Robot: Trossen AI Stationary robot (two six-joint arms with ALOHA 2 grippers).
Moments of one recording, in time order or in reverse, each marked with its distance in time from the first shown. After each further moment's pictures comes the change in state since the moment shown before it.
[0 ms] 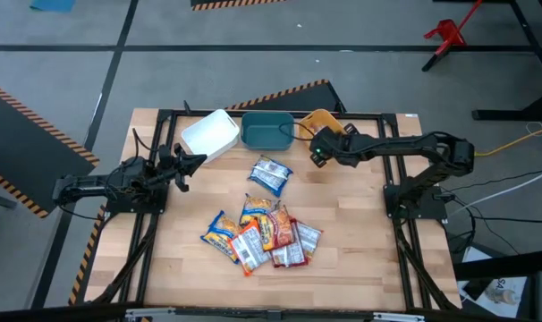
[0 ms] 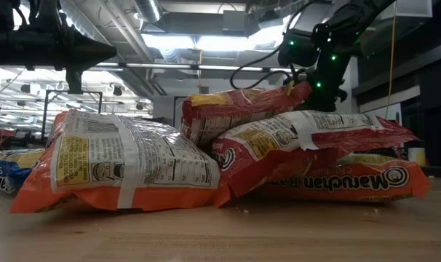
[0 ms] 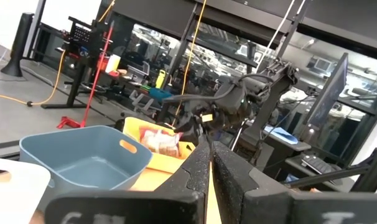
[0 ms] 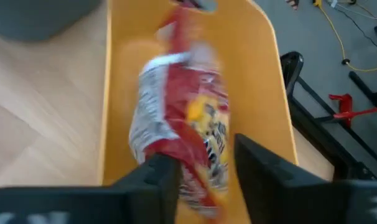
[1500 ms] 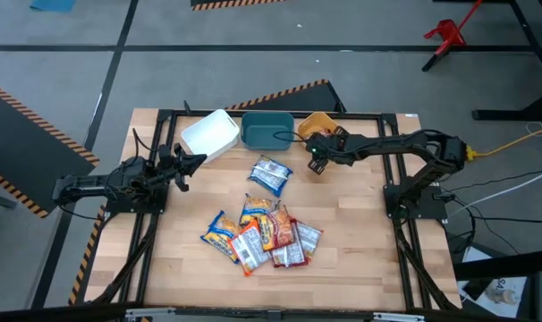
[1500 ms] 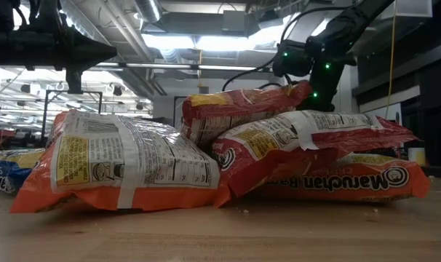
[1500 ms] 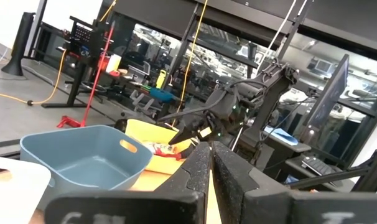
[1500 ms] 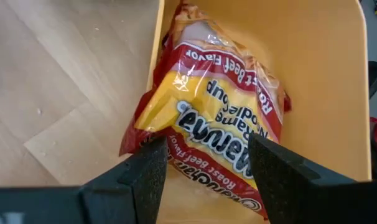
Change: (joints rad) left arm 0.000 0.000 0.000 0.000 -0.005 -0.007; right arm -0.020 0.079 0.001 0.055 -0.173 -0.180
